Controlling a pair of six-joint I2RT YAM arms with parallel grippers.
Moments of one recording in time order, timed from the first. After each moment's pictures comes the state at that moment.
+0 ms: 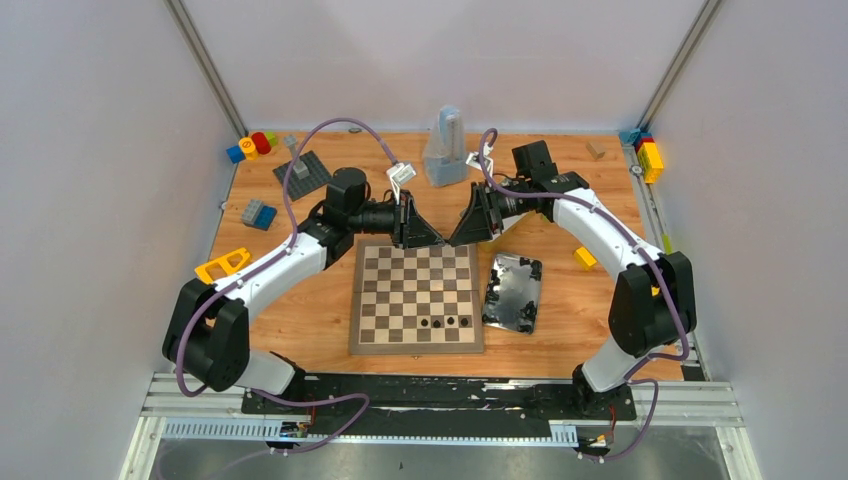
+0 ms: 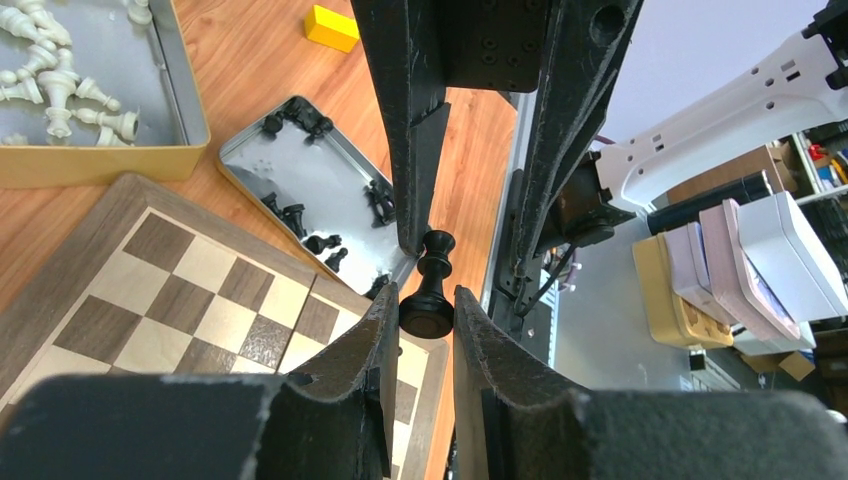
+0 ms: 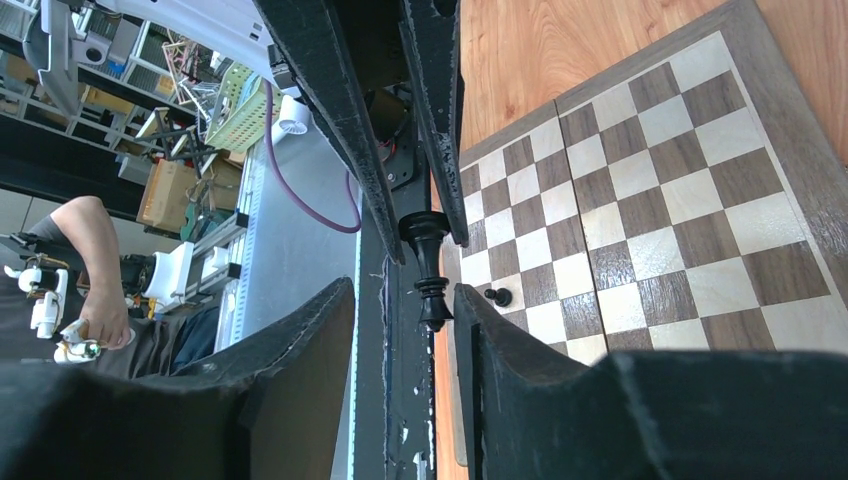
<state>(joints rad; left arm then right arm) -0.50 1.42 0.96 0.15 0.93 -0.43 0.36 1.63 1.34 -0.59 -1.29 -0.09</state>
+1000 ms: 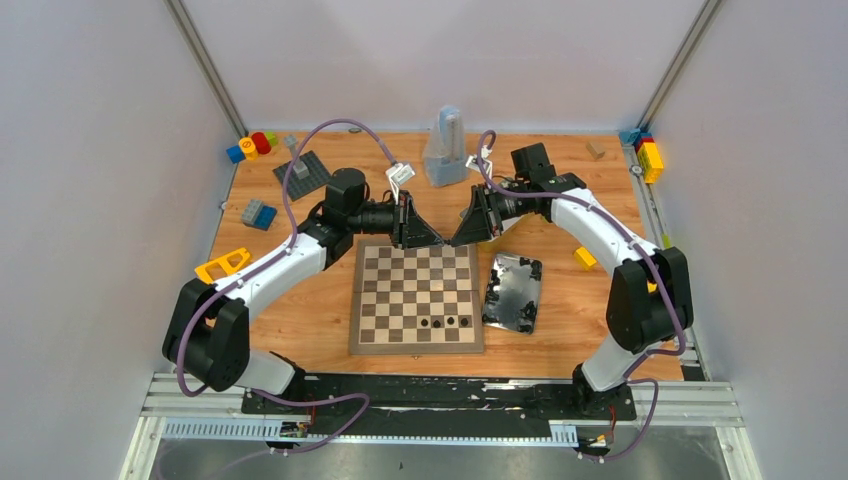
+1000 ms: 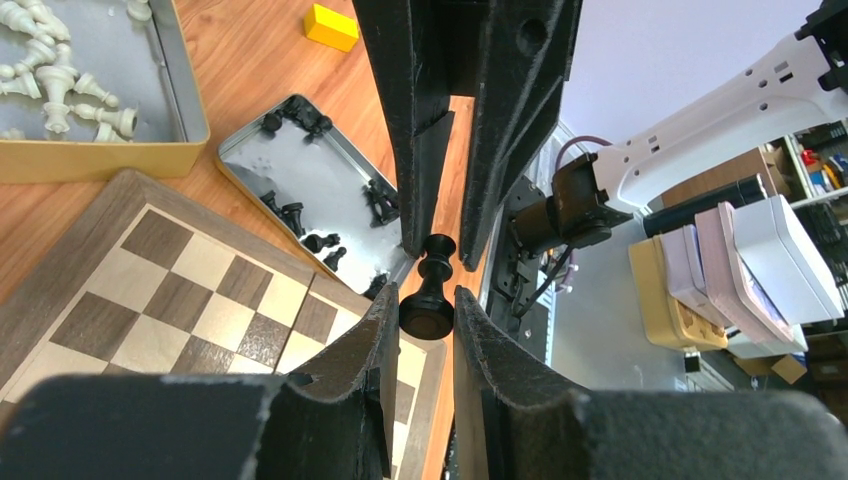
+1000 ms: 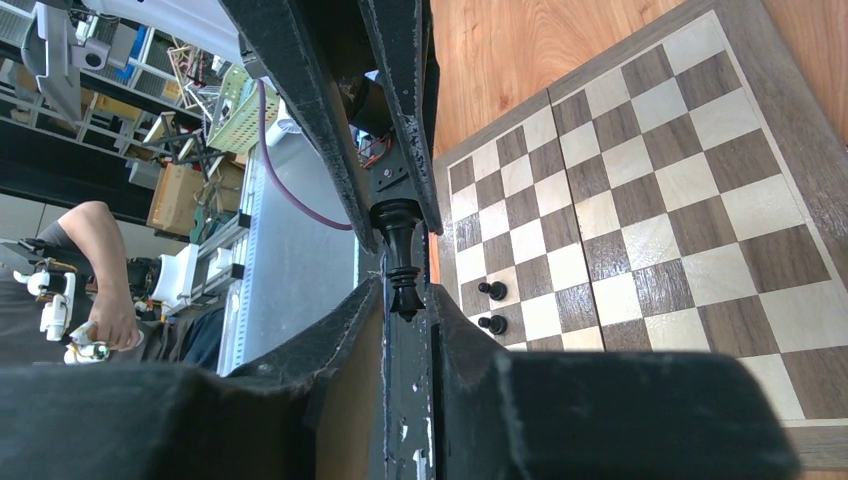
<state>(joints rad) -0.49 1.42 0.95 0.17 0.93 -0.44 0.36 1.66 1.33 -0.58 -1.29 -0.09</state>
